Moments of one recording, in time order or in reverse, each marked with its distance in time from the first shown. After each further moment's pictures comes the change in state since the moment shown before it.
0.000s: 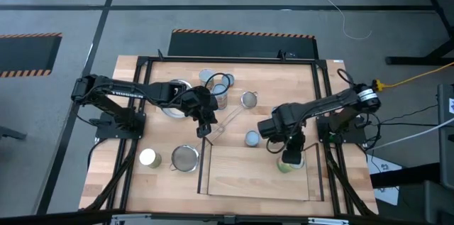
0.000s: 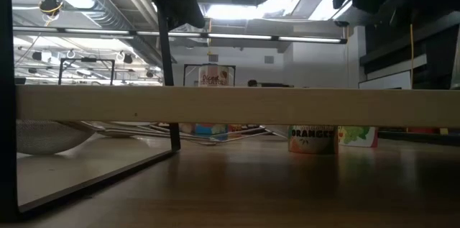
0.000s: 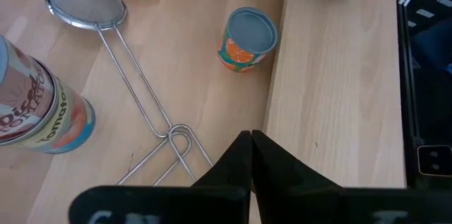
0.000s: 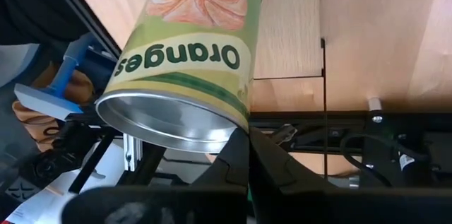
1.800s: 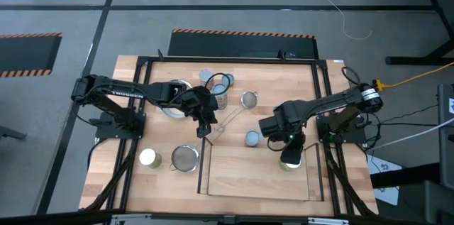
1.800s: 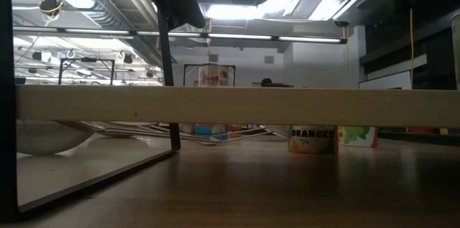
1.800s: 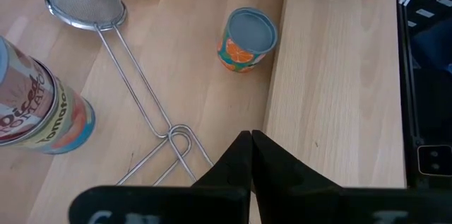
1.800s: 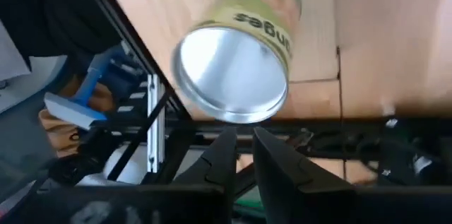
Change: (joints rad) left arm 0.000 0.000 0.000 0.000 0.001 0.001; right arm 0.012 -0.045 0.085 -0.001 -0.009 0.060
